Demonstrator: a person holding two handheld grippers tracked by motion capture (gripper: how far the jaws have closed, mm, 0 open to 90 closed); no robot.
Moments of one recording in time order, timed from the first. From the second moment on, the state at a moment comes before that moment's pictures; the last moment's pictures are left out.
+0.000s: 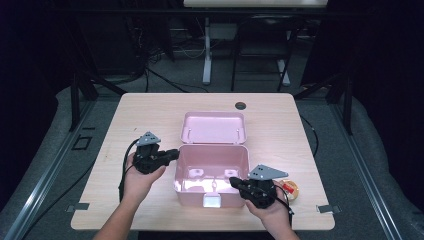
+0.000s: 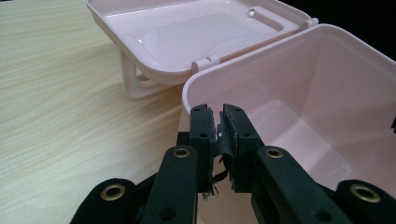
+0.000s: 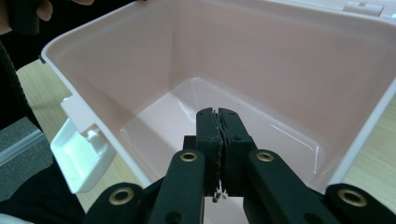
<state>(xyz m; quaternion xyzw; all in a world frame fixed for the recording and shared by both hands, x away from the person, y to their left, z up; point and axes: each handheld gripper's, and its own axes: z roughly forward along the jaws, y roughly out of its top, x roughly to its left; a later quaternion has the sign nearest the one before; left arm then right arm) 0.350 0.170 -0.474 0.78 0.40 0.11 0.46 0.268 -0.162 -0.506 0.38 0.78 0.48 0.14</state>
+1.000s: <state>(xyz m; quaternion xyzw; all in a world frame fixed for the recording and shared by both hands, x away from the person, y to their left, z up) 0.333 0.184 -0.463 0.78 0.40 0.11 0.47 0.268 -0.220 -0.469 0.40 0.74 0.51 0.17</state>
